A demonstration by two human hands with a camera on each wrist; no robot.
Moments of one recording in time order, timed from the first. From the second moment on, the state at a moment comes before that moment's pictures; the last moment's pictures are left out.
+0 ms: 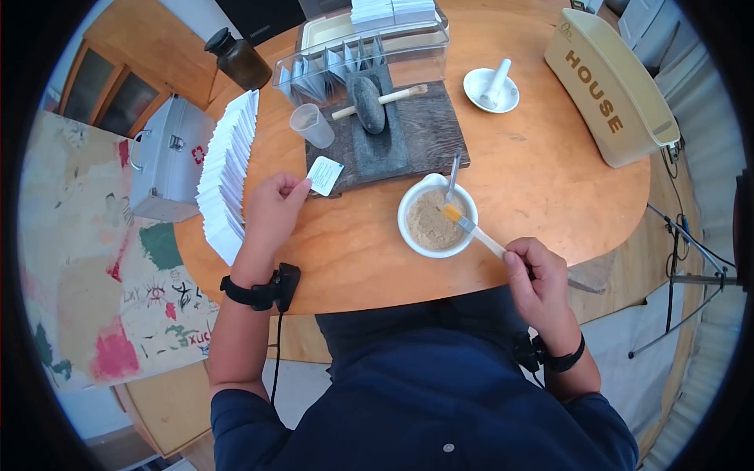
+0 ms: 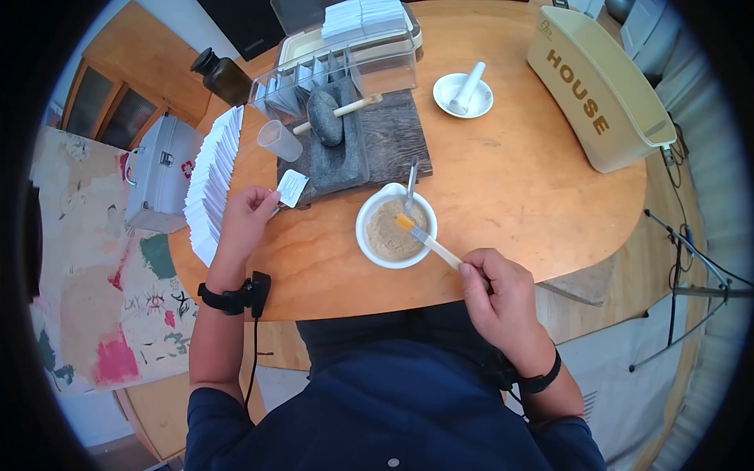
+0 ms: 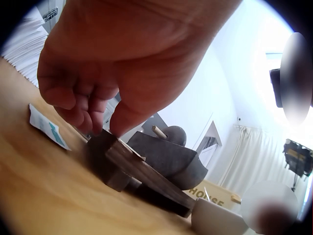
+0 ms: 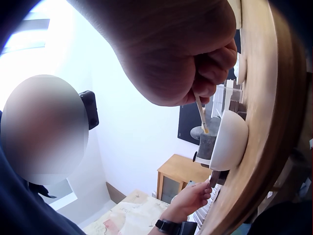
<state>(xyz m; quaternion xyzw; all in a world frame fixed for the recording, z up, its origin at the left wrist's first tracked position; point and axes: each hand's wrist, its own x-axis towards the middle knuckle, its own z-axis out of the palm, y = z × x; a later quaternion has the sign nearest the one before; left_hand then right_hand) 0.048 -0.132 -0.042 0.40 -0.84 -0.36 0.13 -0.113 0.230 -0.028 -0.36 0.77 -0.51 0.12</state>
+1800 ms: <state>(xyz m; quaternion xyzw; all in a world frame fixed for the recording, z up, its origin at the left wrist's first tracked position) 0.019 0.007 -0.014 0.24 -0.68 -0.67 0.15 -0.102 0.215 -0.031 -0.36 0.76 -0.54 0.09</state>
